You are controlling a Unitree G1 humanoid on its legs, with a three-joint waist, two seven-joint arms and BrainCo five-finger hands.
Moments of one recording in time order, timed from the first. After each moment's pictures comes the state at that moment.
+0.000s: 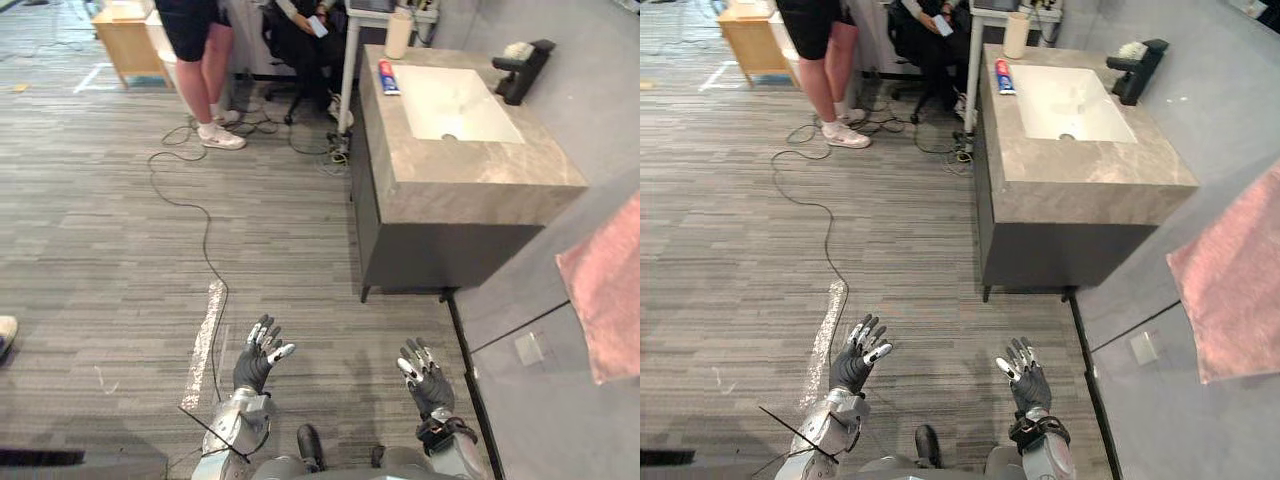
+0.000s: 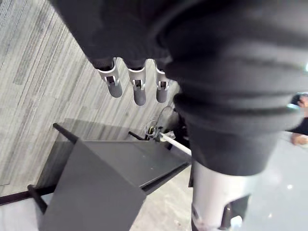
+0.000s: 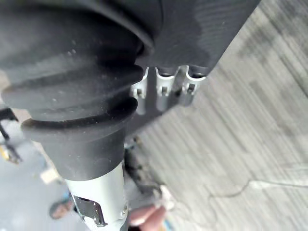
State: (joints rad) left arm 0.27 0.06 -0.10 0.23 -0.53 -0.20 -0.08; right arm 0.29 0.00 0.13 0.26 0.63 -0.17 0.14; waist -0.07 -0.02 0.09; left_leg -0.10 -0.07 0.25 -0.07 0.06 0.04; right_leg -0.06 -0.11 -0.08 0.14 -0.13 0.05
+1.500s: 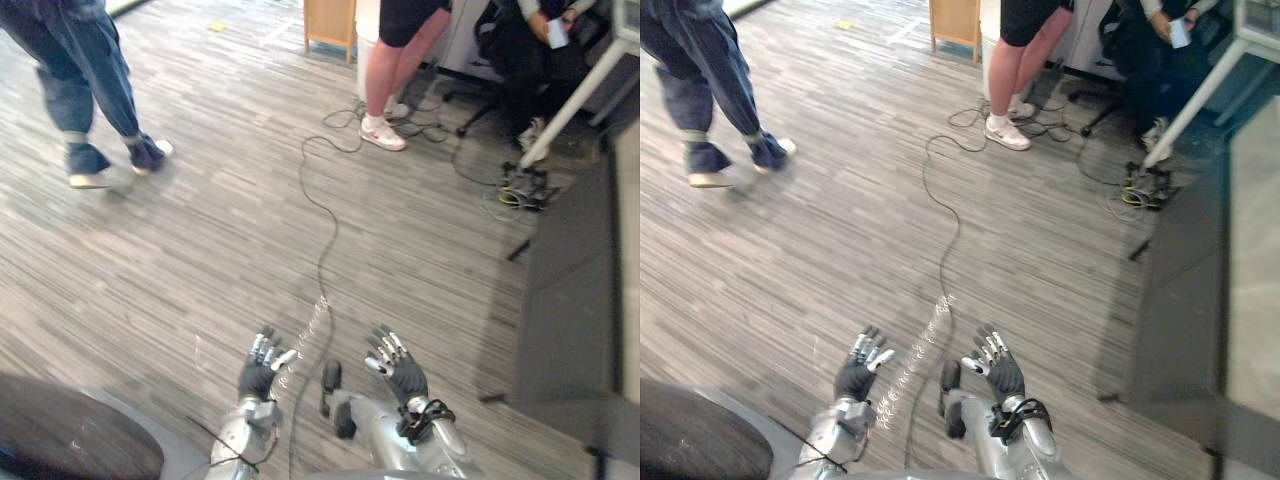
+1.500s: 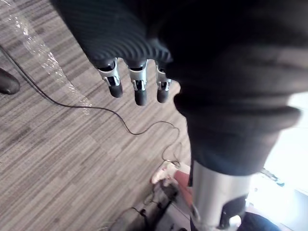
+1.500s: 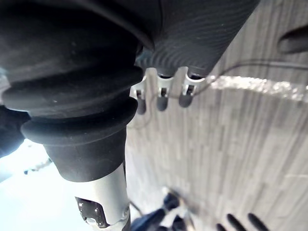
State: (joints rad) left arm 0.24 0.02 -0.14 0.31 -0.55 -0.20 -0.02; right arm 0.16 -0.07 0.28 0.23 0.56 -0.15 0.12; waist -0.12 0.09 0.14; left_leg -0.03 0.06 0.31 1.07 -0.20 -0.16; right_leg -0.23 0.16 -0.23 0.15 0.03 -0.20
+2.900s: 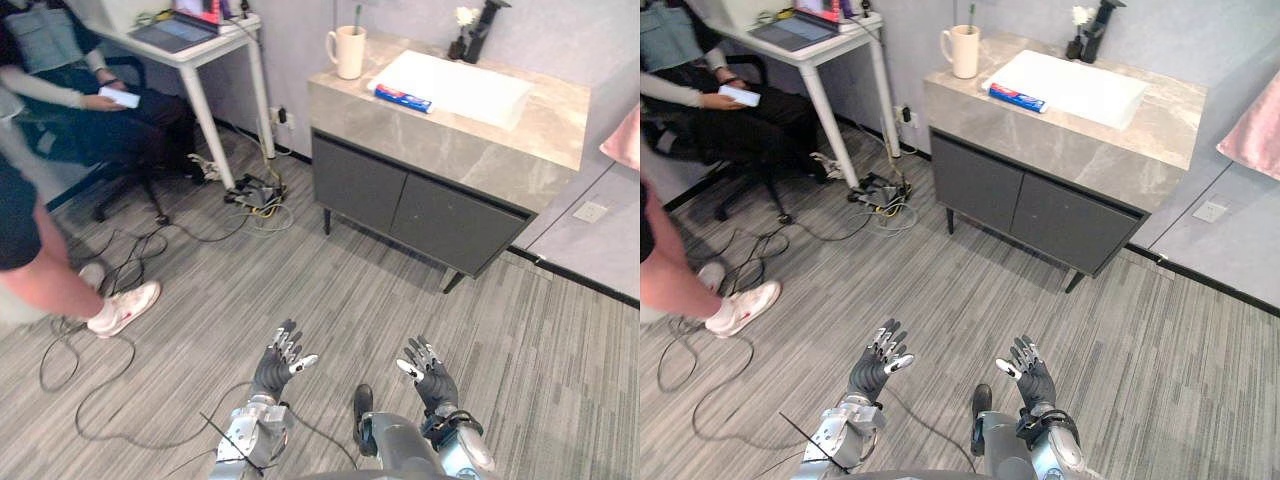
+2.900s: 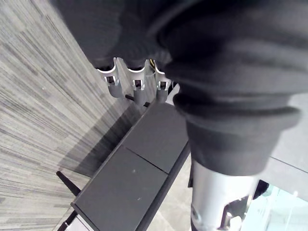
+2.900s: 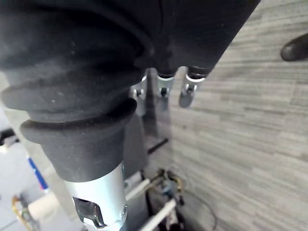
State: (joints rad) left arm 0.22 0.04 -0.27 0.17 -0.46 -0.17 -0.07; right arm 0.25 -0.07 0.10 0.29 0.55 -0.15 0.09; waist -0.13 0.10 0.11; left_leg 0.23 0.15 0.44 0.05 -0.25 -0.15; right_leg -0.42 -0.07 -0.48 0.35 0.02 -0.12
